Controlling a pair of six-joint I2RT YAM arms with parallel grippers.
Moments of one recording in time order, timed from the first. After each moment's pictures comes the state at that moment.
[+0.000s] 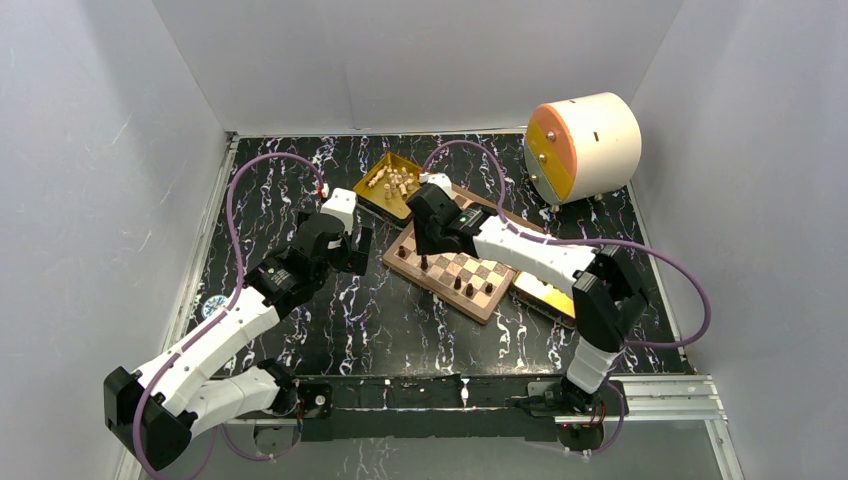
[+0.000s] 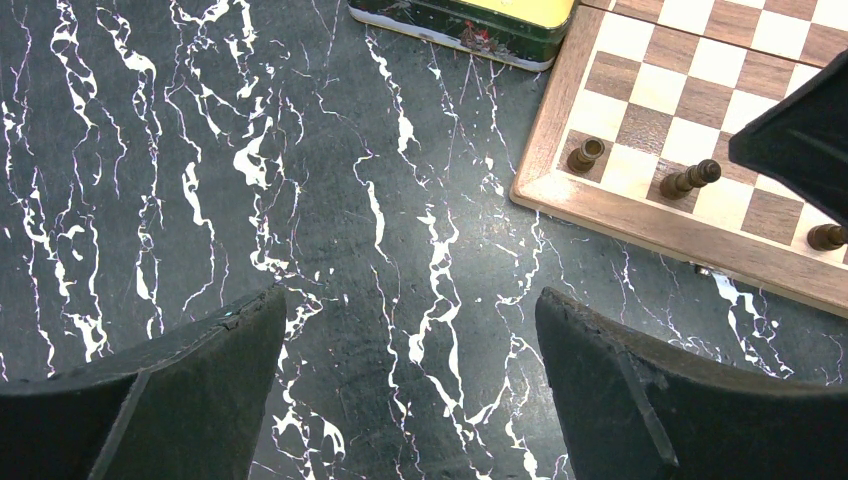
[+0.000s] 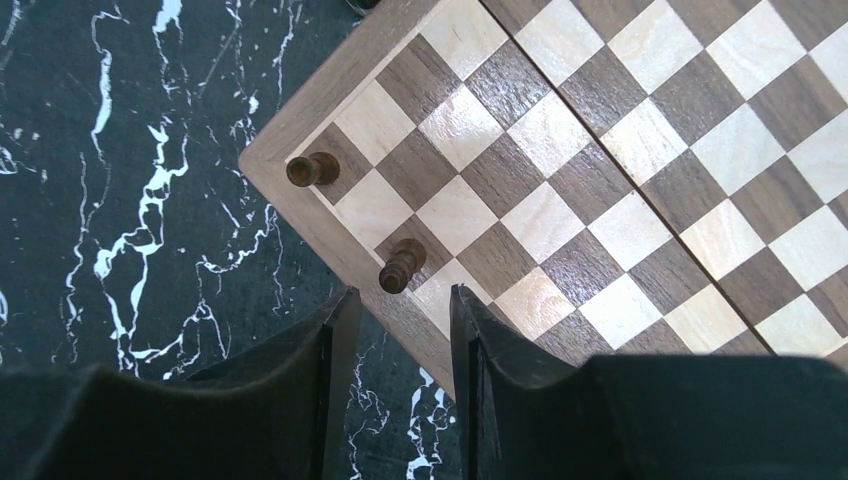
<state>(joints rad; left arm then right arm) -0.66 0.99 0.86 -0.50 -0.41 -0.14 0.89 1.73 1.37 -0.57 0.28 0.57</state>
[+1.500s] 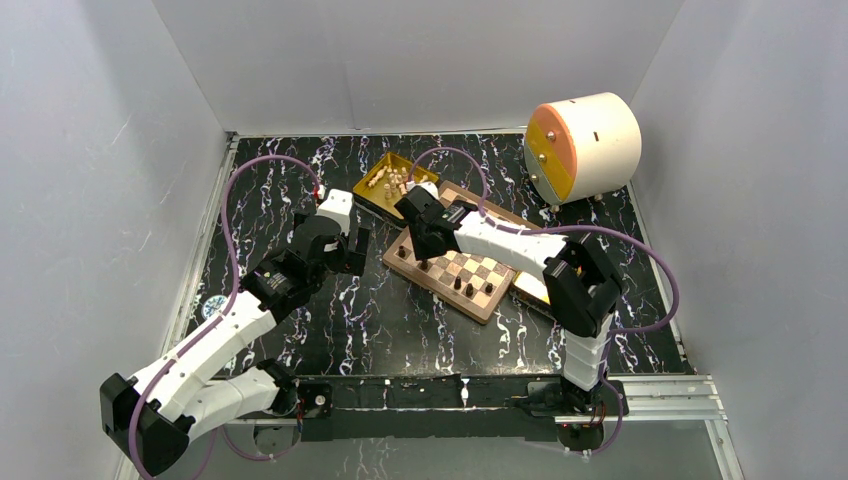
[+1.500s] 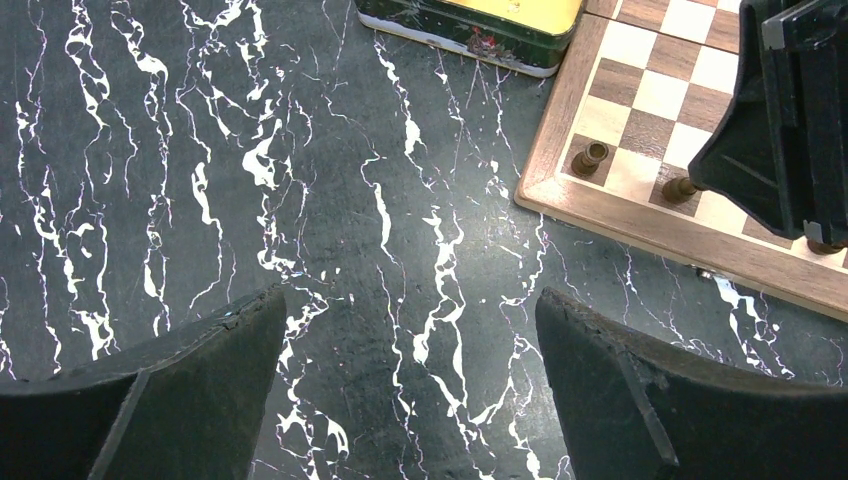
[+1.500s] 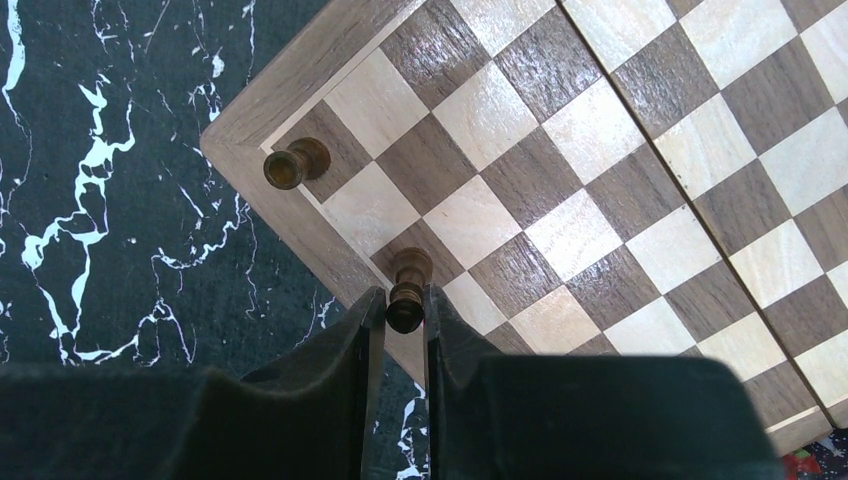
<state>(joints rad) -0.66 0.96 0.85 -0.50 -0.42 -0.14 0.89 1.86 1.45 -0.63 0.24 0.53</state>
